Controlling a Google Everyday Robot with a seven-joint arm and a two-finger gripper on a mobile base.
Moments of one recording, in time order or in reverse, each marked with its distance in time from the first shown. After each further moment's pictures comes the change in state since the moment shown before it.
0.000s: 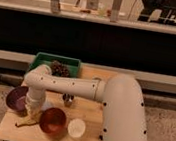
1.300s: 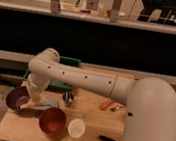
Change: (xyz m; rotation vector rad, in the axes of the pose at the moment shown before) arm 0.032 0.004 -0.137 -0.039 0.312 0.164
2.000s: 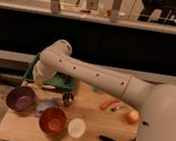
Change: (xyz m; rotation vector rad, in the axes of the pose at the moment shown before) arm 0.048 0.031 -0.053 0.008 0.226 0.122
